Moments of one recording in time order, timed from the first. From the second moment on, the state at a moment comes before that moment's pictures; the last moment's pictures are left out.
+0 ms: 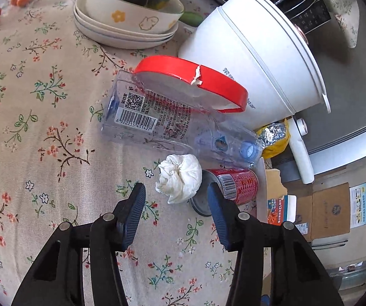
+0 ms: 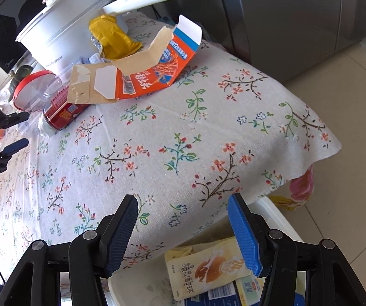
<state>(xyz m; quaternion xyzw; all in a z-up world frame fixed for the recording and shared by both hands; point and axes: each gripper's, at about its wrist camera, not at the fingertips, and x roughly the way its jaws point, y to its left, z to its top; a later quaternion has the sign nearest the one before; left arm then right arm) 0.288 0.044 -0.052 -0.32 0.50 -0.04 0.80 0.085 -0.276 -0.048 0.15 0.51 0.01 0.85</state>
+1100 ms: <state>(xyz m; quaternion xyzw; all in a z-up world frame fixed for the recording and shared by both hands) 0.291 0.057 -0.052 -0.33 0.48 -0.07 0.81 0.193 -0.146 -0.080 -0.23 0.39 0.05 0.89</state>
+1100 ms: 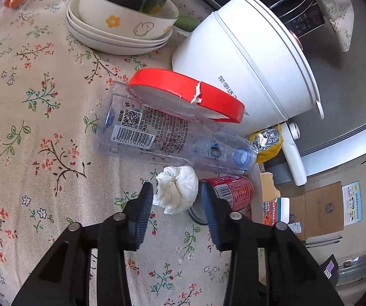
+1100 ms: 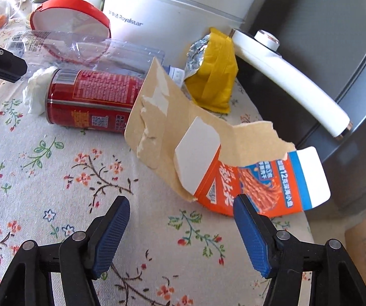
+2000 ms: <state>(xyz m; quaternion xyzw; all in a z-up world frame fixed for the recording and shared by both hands) 0.289 0.033 -0.047 -0.28 0.49 -0.07 0.82 0.210 -0.152 -0.071 -0.20 0.38 0.08 0.90</state>
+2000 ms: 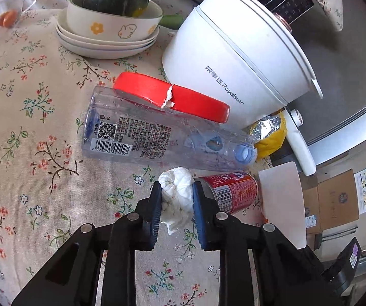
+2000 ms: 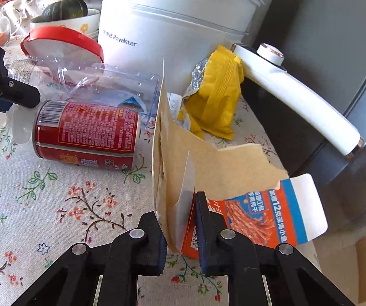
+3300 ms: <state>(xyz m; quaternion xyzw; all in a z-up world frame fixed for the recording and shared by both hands) 0.107 -0.120 0.000 -0.14 0.52 -0.34 0.77 -0.008 -0.240 0.015 -0.04 0.43 0.06 0.90</state>
